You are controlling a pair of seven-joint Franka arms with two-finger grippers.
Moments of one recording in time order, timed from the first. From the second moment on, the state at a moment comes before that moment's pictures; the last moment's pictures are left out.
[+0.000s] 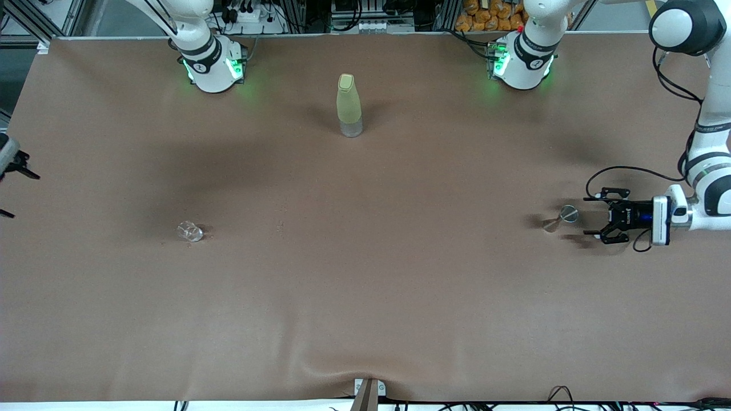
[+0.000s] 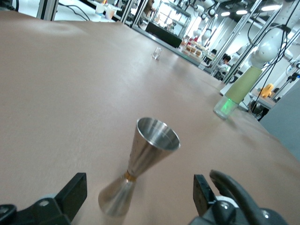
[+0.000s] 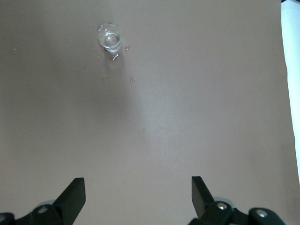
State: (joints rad) left arm 0.53 0.86 -0.04 -1.58 -0.90 1.47 2.05; right arm -0.28 0.09 -0.05 -1.86 0.04 2.05 -1.72
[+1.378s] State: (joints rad) left arm 0.53 0.86 -0.07 -1.54 -1.00 1.43 2.30; right arm -0.28 0.49 -0.12 -2.01 0.99 2.26 -2.60
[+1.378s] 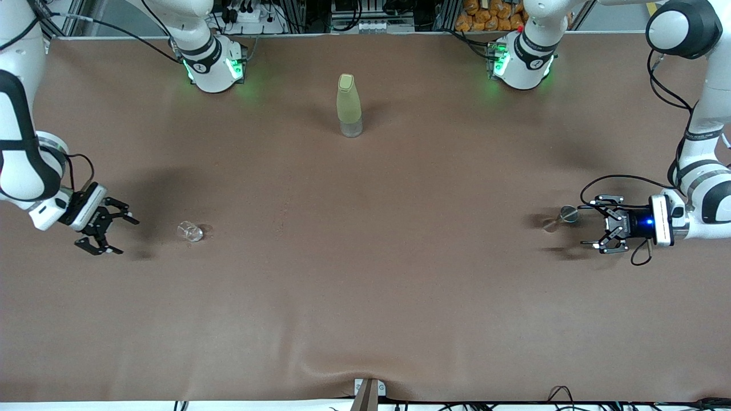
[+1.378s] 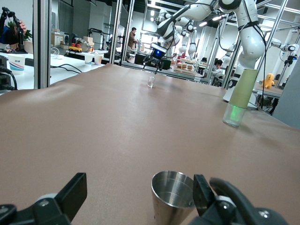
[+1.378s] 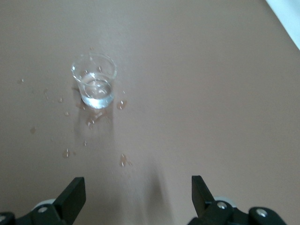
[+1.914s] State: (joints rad) left arm 0.57 0.89 -0.07 -1.55 -1.00 1.41 2.41; right arm -0.28 0.58 -0.17 -2.01 1.14 2.00 -2.72
